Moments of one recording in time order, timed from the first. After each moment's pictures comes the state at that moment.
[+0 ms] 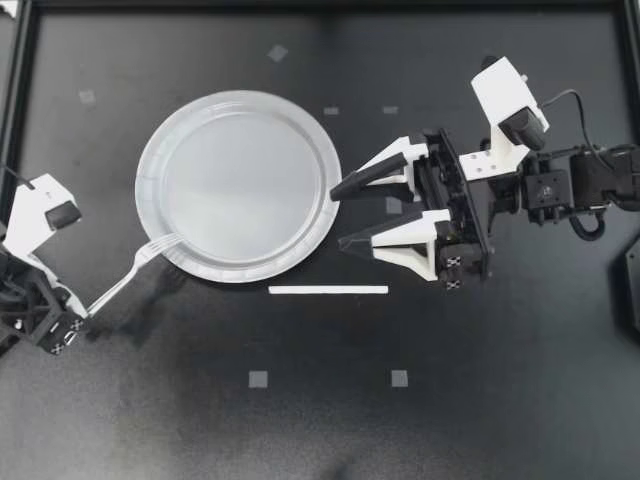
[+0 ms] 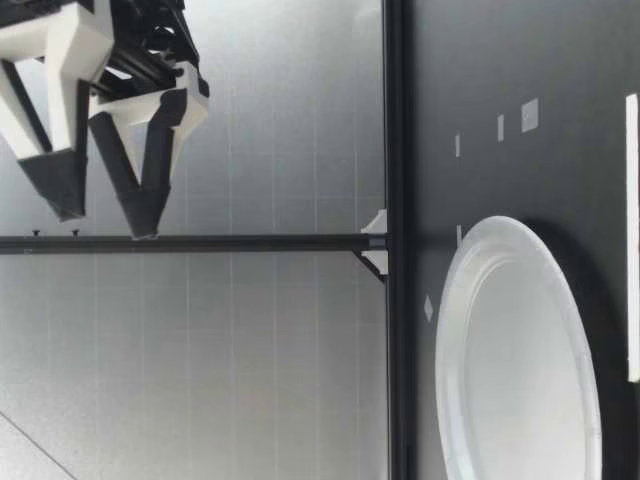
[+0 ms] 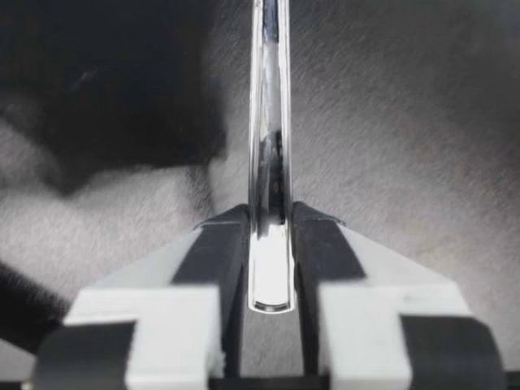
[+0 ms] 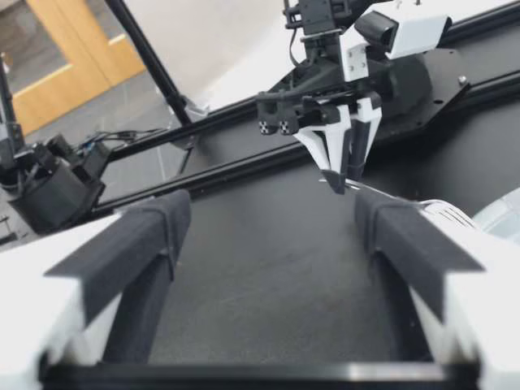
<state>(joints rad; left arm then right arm) -0.07 -0.68 1.31 -0.26 0.56 -0.77 -0.19 -0.20 0.82 -0.56 -0.65 0.86</state>
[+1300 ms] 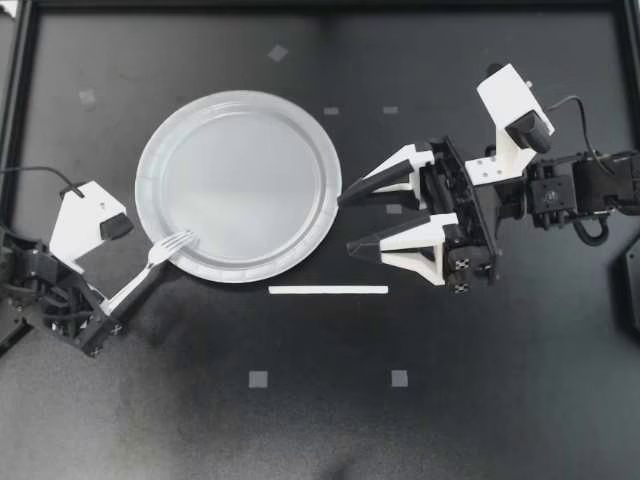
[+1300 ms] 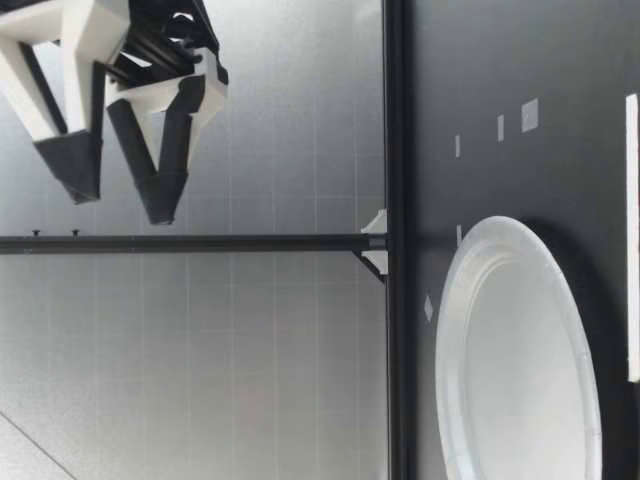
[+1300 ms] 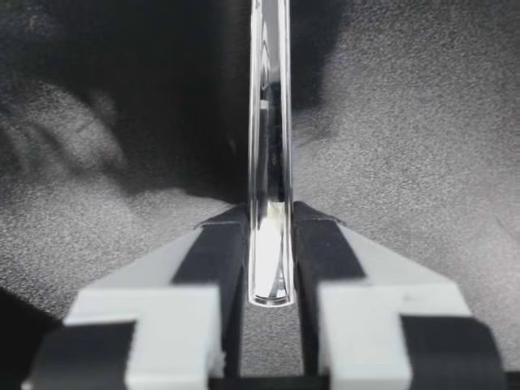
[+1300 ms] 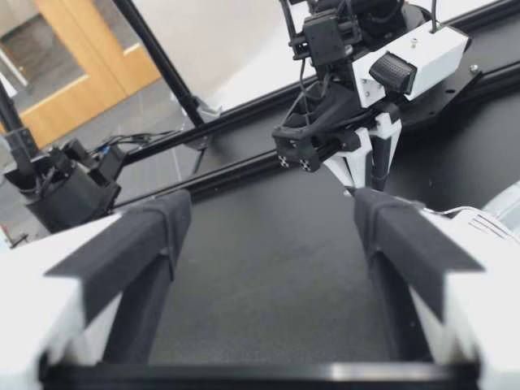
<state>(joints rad) -0.07 -0.39 1.18 -0.19 0.57 -0.80 -0.20 -0.19 0.86 -0.54 -0.71 0.87</state>
